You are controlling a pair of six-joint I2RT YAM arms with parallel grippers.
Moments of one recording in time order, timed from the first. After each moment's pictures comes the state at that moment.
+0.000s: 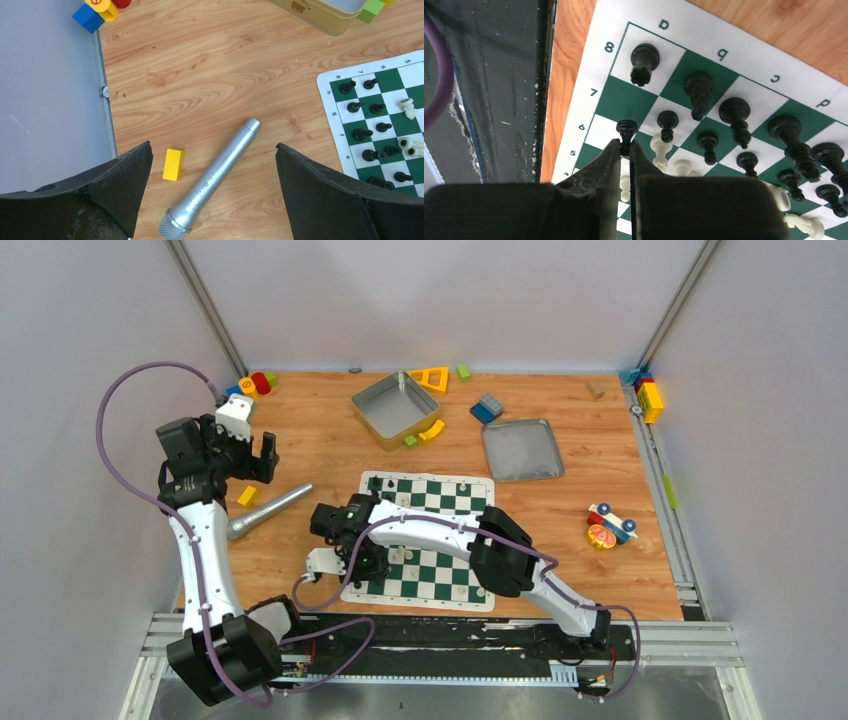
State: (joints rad) left arm 0.41 1.04 1.05 -0.59 0.52 0.47; right arm 1.24 2.35 2.10 -1.22 -0.22 -0.62
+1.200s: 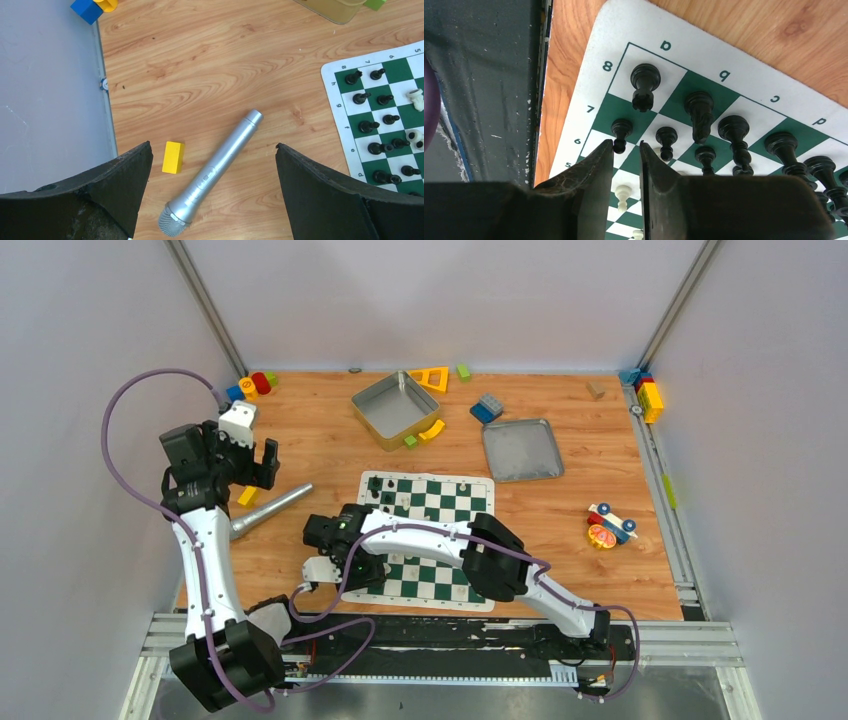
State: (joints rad) left arm 0.41 1.01 1.01 -0.59 0.50 0.49; right arm 1.29 2.40 2.15 -1.23 -0.15 -0.62
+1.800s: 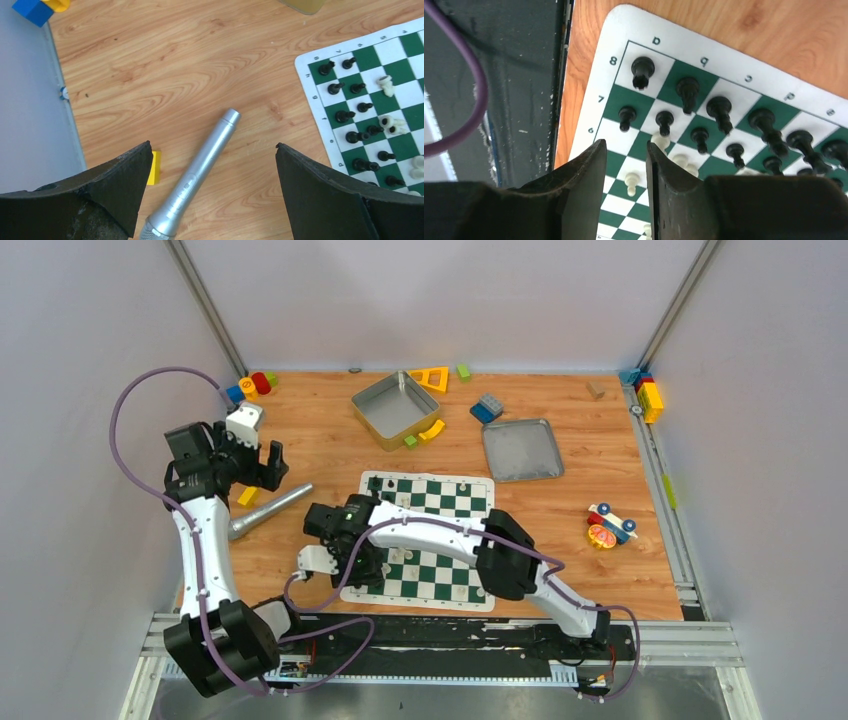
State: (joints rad) left arm 0.41 1.09 1.01 -0.60 0.59 0.52; right arm 1.27 2.34 2.14 -1.21 -0.19 -0.56
